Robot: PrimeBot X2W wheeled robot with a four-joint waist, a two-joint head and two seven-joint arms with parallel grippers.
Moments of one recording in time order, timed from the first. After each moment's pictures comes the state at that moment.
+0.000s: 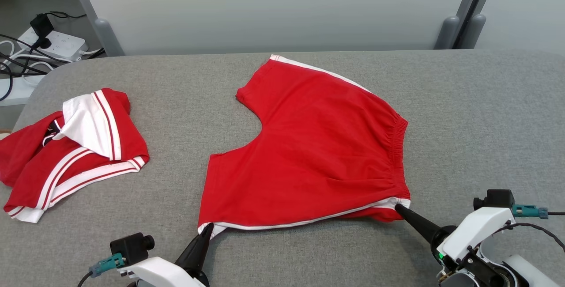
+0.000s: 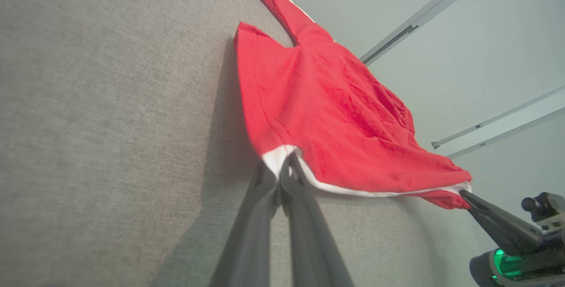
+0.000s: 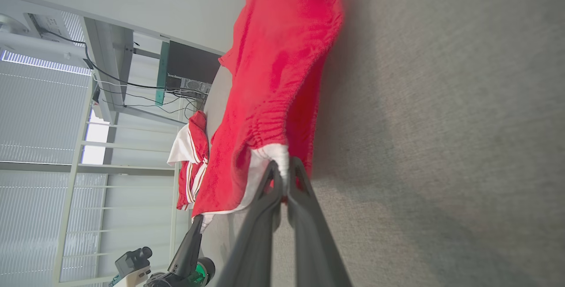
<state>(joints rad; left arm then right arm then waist) -0.23 0.29 -0.73 0.54 -1.25 -0.13 -0.25 -0.33 -0.42 0.69 0.40 1.68 0.13 0.12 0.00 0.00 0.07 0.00</state>
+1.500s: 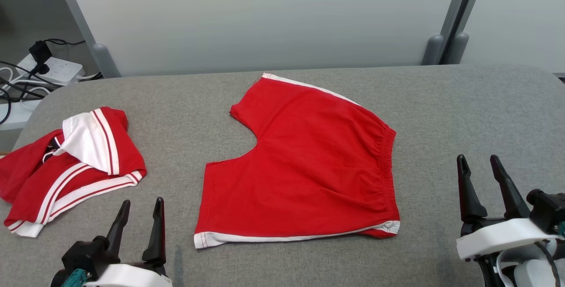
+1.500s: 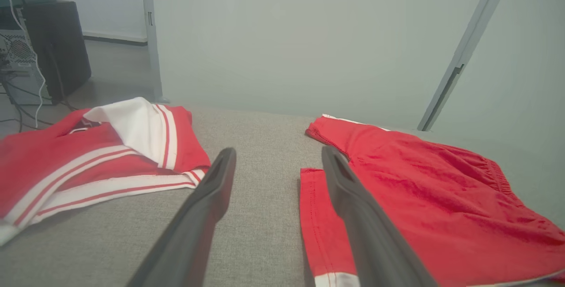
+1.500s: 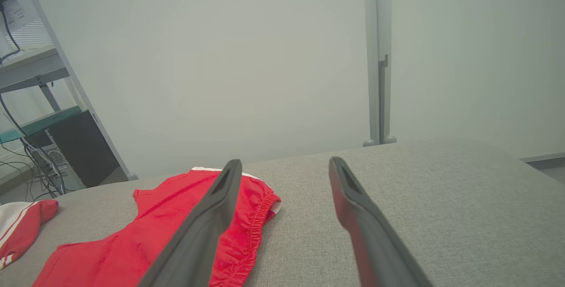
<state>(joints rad) -0.02 0.04 0.06 0.30 -0.27 -0.12 -0.25 -0.15 -0.12 0.04 0.30 0.36 0.13 -0.25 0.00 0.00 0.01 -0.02</state>
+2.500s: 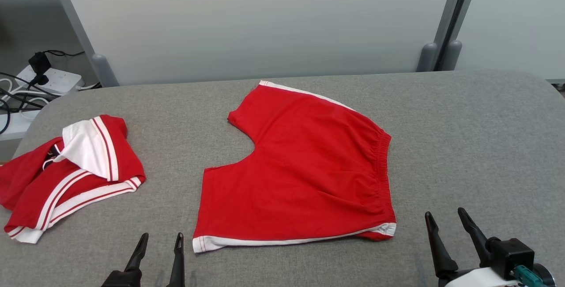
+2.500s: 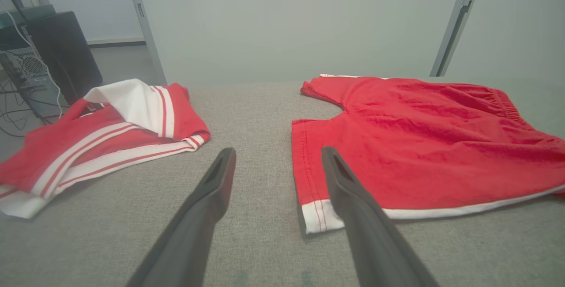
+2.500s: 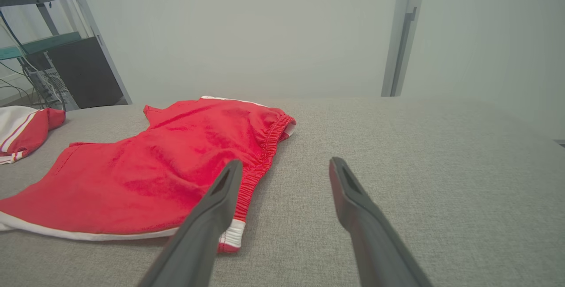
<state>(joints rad) 0.12 0.05 -0.05 0.24 -0.11 0.03 -0.25 0.01 -0.07 0.09 0.31 0.17 0.13 -0.25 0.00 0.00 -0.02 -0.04</state>
